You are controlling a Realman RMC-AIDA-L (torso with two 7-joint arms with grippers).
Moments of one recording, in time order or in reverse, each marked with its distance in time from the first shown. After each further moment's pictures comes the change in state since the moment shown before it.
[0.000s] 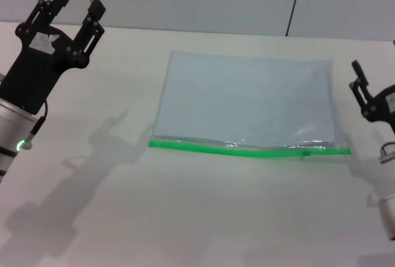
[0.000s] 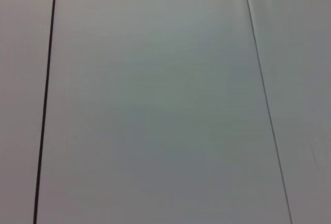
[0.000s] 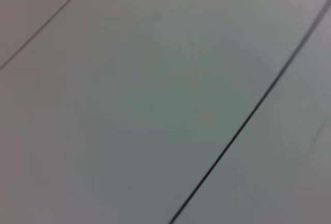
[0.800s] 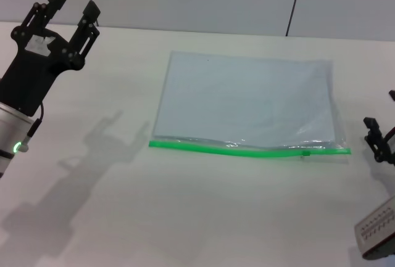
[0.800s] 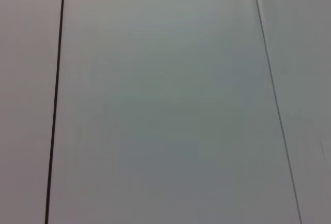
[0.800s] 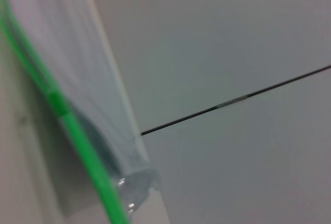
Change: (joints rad) left arm 0.010 0.000 -0.009 0.003 -0.002 -0.013 0.000; right arm -0.038 0.001 -0.005 -0.003 0.142 0.279 -0.593
